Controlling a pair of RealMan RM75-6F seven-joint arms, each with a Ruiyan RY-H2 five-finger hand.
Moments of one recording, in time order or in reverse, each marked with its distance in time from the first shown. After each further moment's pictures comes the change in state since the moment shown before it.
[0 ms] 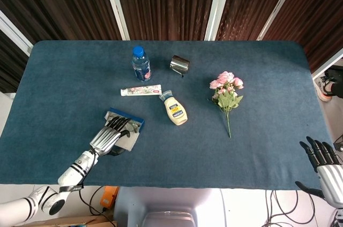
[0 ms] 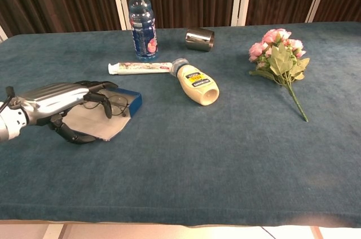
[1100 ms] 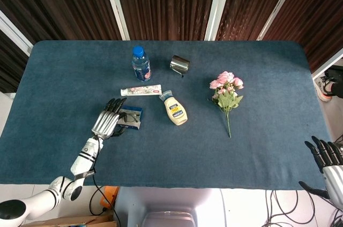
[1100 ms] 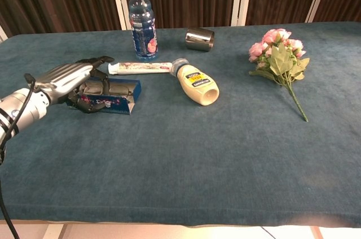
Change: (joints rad) left arm -0.033 -0.244 -0.107 0.375 -0.059 0.072 -0.075; right arm -0.011 0.015 0.000 0.009 -0.008 0.027 0.042
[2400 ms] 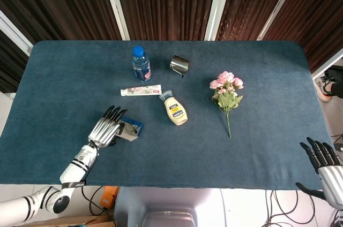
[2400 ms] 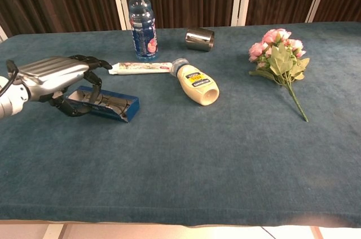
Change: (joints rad) left arm 0.013 0.304 0.009 -0.573 -0.167 -0.074 0.494; right arm 0.006 -0.001 -0.008 -0.003 -0.015 -0.011 -0.005
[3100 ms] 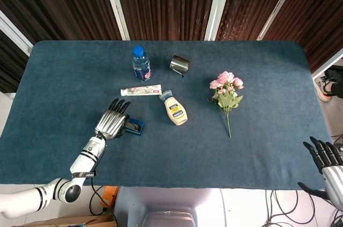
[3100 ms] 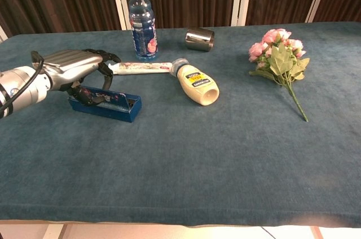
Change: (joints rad) left arm -0.077 -0.061 -0.054 0.056 -0.148 -0.050 0.075; right arm -0.003 0.012 0.001 0.006 -0.004 0.014 0.035
